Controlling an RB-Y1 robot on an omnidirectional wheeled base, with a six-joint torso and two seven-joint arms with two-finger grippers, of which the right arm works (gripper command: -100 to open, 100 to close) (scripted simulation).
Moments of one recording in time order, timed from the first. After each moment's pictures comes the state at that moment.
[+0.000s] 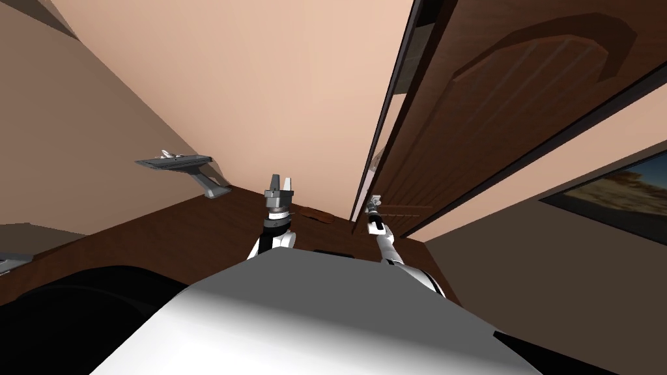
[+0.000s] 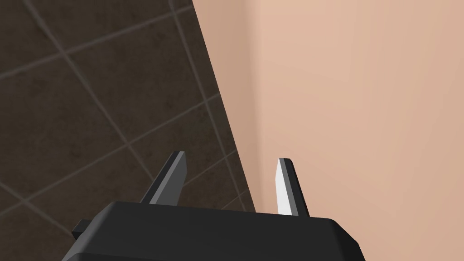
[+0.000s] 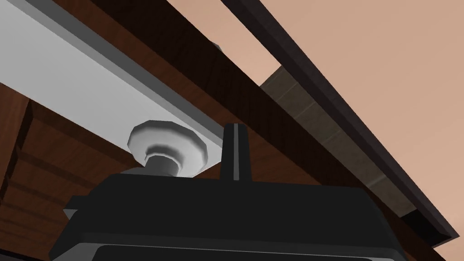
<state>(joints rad) -0.34 -0.12 -0.25 -0.83 0.19 -0.44 0.49</state>
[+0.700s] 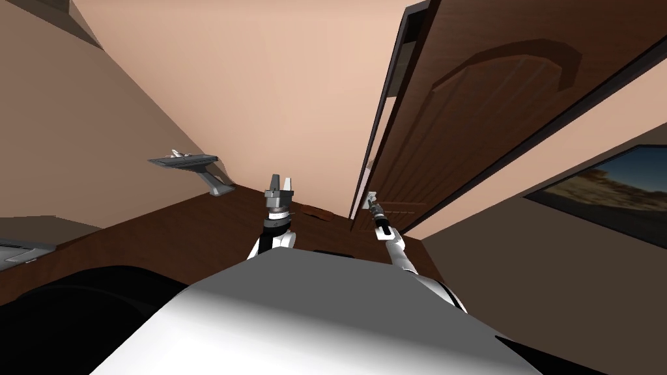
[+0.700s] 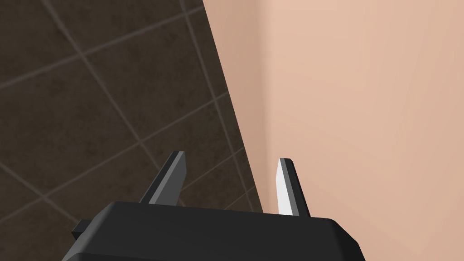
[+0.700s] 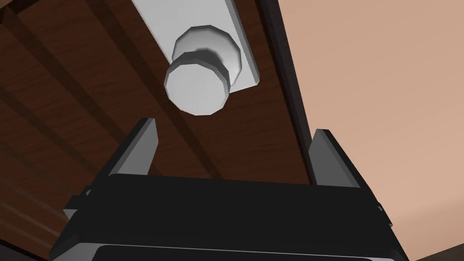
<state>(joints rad) -0.26 -0.22 -0.21 -0.88 0.33 -0.49 0.66</state>
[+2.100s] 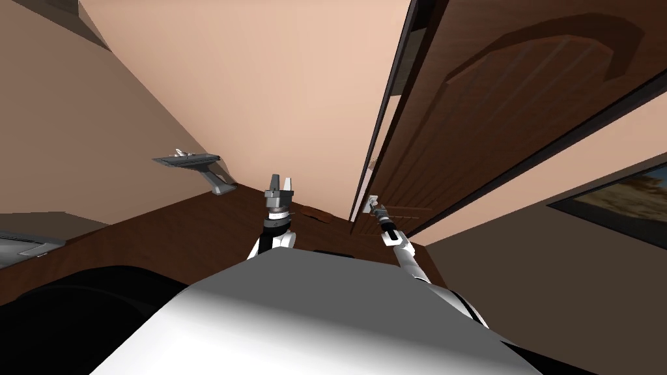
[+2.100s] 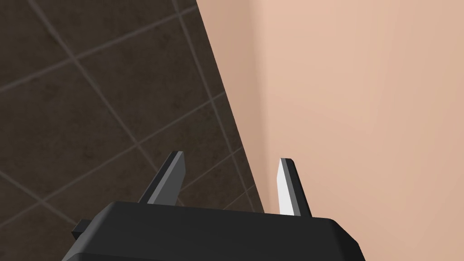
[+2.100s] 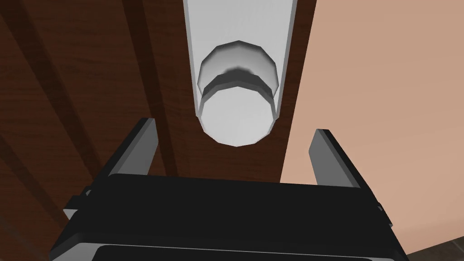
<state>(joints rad) -0.21 -0.29 -0.20 -0.90 0.46 -0.54 0.85</state>
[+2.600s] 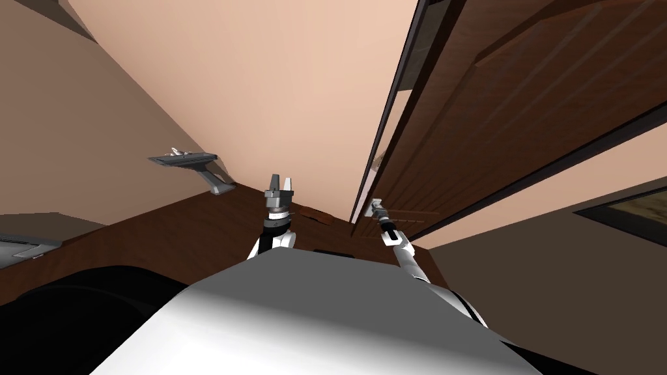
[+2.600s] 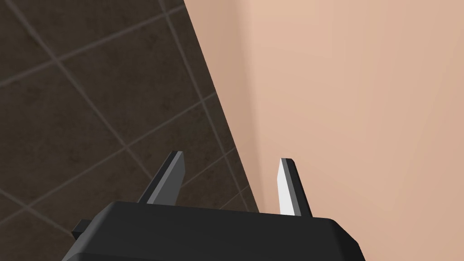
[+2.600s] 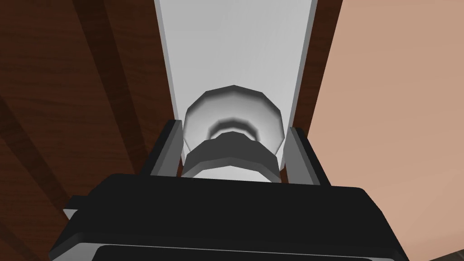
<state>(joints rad) -0.21 -0.29 -0.20 -0.89 0.46 -0.54 0.86</state>
